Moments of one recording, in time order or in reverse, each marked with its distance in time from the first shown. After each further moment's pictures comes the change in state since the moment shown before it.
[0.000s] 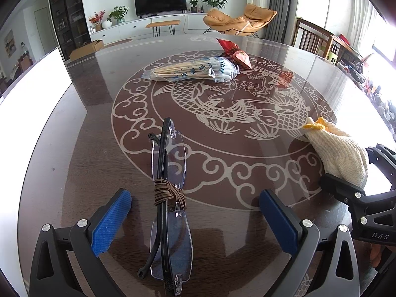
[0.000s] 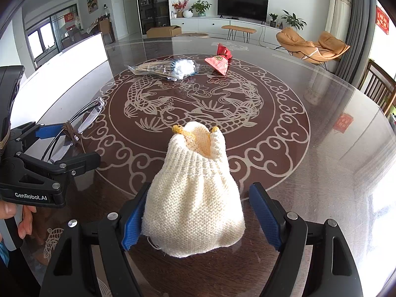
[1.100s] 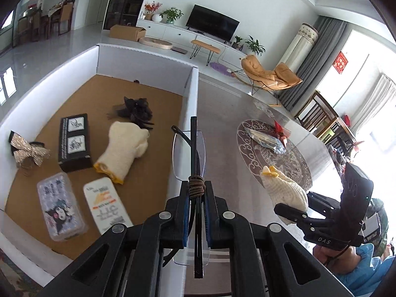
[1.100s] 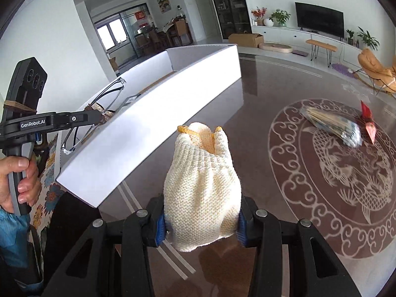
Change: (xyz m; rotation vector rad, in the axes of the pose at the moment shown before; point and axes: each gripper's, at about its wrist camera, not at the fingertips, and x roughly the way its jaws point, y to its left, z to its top) left arm -0.186 0.287 -0.045 -0.390 -0.128 -0.120; right arm -0.031 0.232 0.080 -0.198 -0.053 0.454
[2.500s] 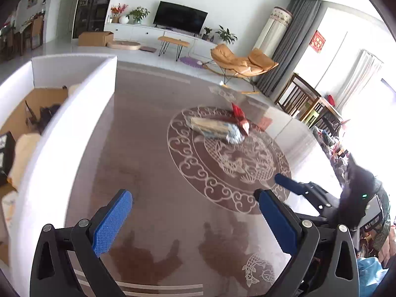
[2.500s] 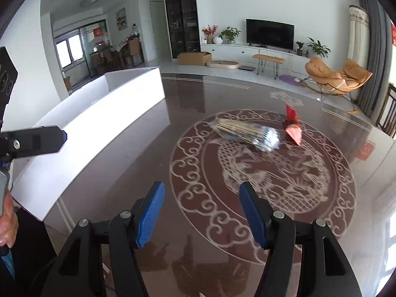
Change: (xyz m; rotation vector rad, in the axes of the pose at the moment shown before) left arm 0.108 -0.166 -0.042 0.116 0.055 -0.107; right arm -0.044 -0.101 -0.053 0.106 -0.091 -0.375
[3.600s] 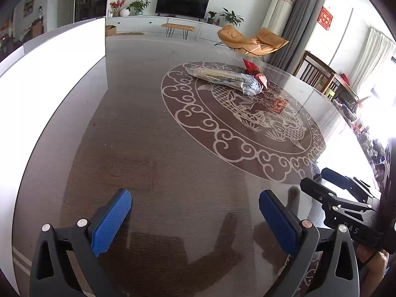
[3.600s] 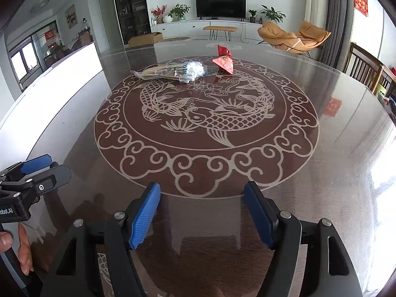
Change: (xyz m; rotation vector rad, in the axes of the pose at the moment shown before) left arm 0.070 -0.009 -0.048 0.073 0.036 0.114; right arm 0.010 -0.054 -0.060 0.185 0.131 -0.159
